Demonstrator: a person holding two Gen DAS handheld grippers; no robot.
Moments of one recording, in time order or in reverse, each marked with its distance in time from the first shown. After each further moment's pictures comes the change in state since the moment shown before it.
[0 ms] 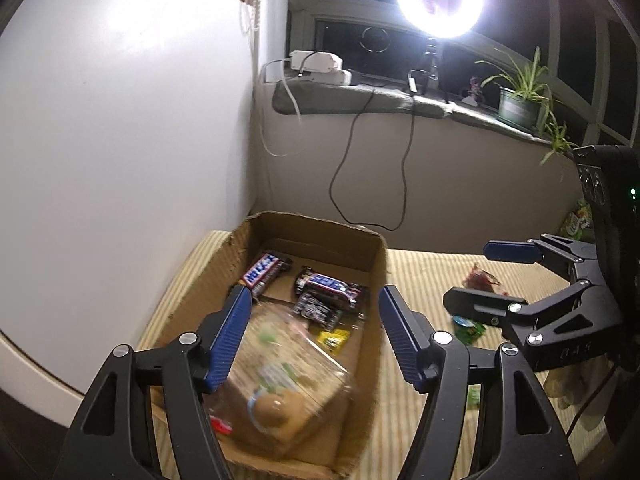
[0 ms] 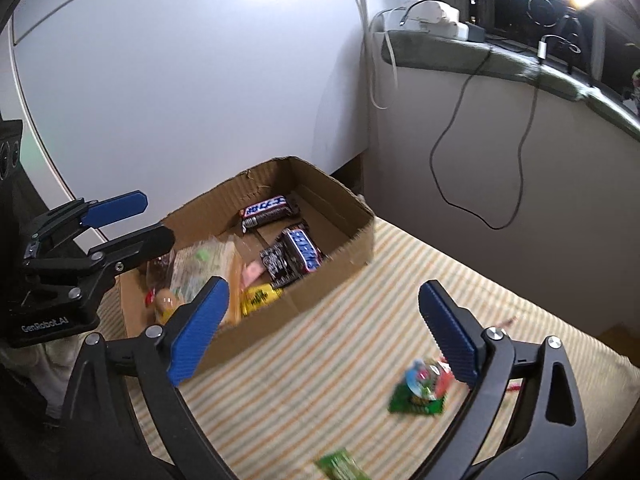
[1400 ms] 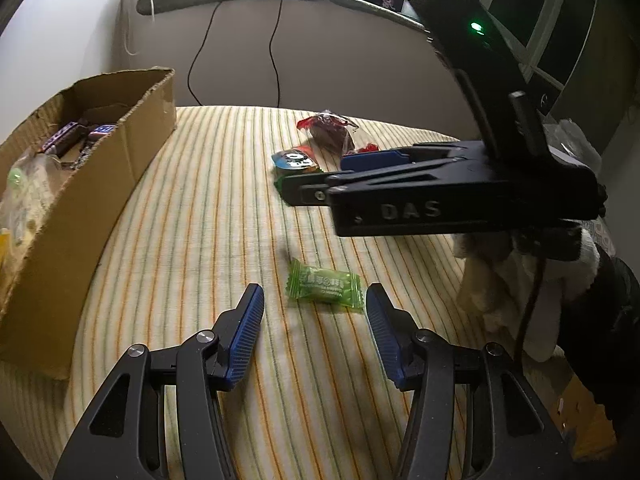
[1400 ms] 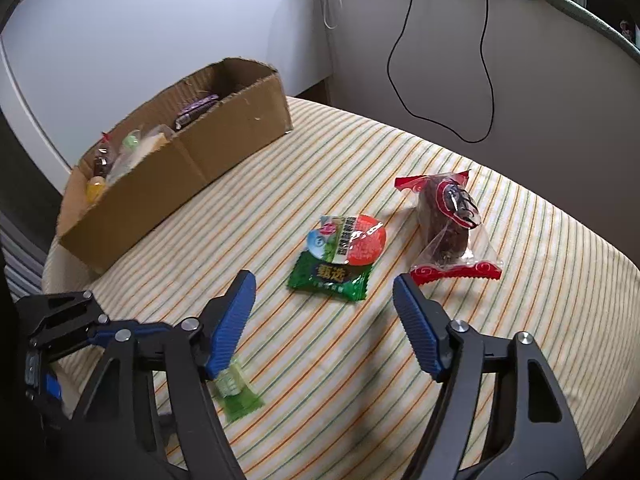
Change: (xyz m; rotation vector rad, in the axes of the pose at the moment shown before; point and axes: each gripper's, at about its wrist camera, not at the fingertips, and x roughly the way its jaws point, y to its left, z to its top) left arm 0.041 -0.131 -0.090 0.060 0.274 -0.319; right arm 0.024 -0.079 -0.094 0.060 0.155 -0.011
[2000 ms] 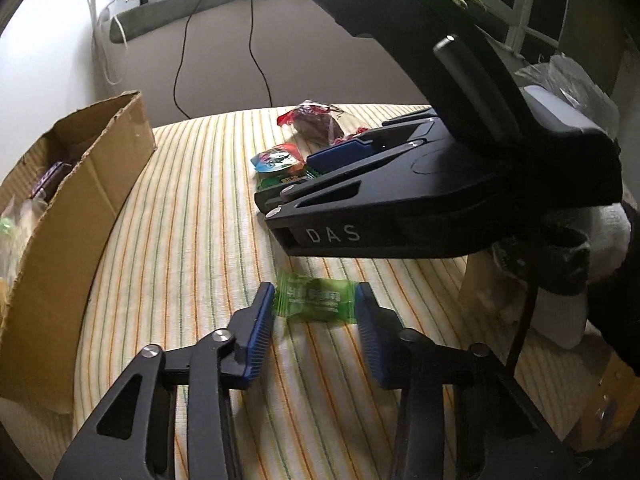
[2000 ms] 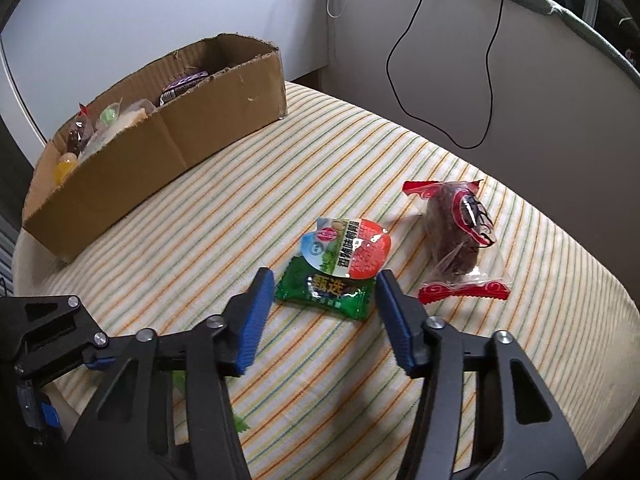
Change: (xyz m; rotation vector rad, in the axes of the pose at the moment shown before) left arm 0.017 -0.024 -0.001 0.147 0.008 0.093; right arm 0.019 0.012 0.004 -0.080 0.033 -0.088
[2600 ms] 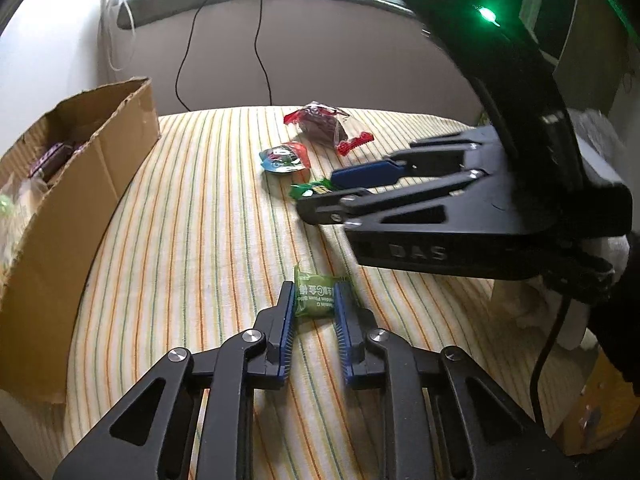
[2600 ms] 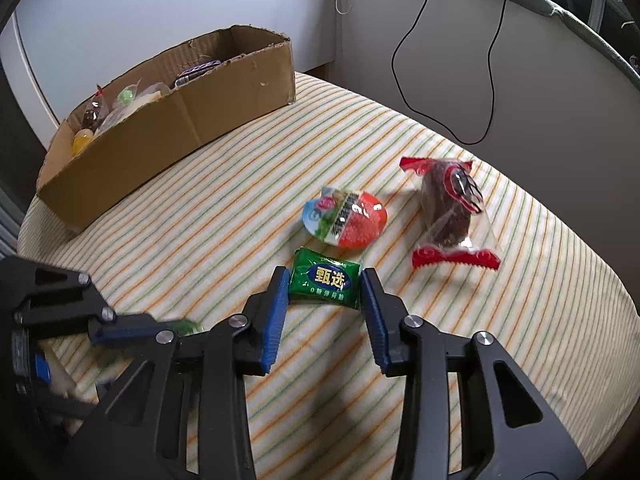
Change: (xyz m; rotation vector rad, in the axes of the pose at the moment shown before) left arm -0.012 0.022 -0.010 -0.072 -0.007 -0.064; right arm -0.018 0.000 -0.020 -0.028 0.012 0.018
